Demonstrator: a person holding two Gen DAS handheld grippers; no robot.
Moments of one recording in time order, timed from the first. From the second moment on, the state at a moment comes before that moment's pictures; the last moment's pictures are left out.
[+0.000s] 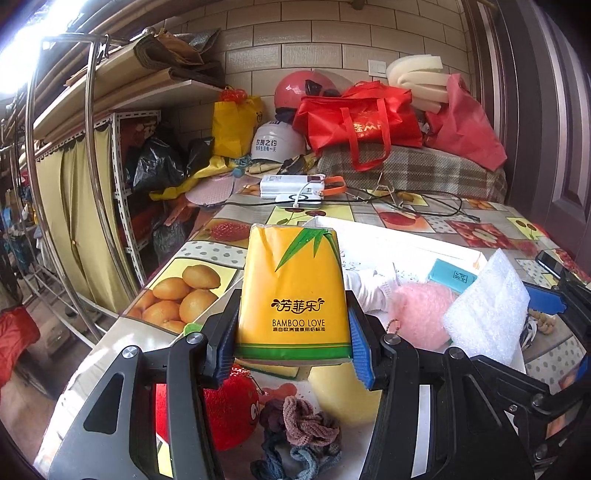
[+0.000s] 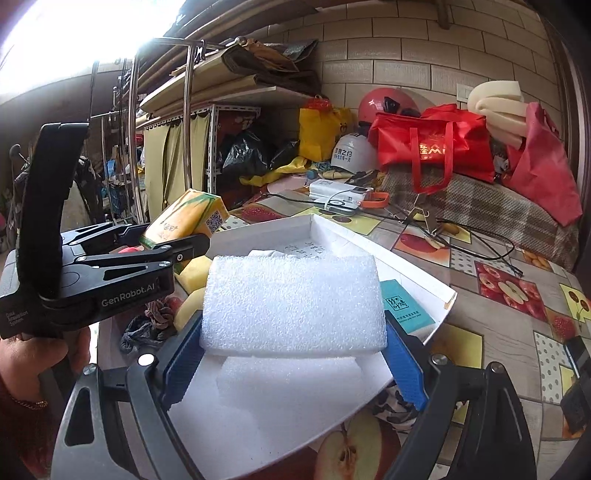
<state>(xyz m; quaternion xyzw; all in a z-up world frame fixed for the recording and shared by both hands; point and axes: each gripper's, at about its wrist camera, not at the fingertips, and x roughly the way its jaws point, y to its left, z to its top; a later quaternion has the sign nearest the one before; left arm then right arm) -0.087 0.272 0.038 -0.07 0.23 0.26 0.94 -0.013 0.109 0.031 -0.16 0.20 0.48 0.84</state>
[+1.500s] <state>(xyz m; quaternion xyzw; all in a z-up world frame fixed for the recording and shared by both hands) -0.063 0.069 0.035 -0.04 0.32 -0.10 0.94 0.097 -0.007 0.001 -0.19 0.36 0.35 0.84</state>
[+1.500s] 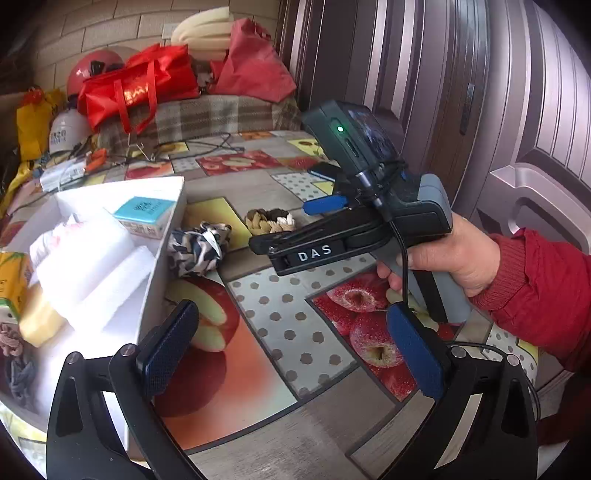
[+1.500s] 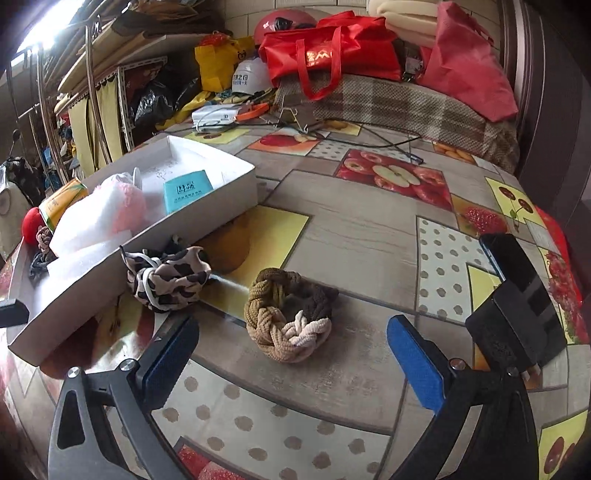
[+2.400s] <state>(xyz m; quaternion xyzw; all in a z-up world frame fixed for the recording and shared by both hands) 0.003 0.080 0.015 -0.04 0.39 0.01 0.92 0.121 -0.024 0.004 -0.11 0.39 0.33 0.85</state>
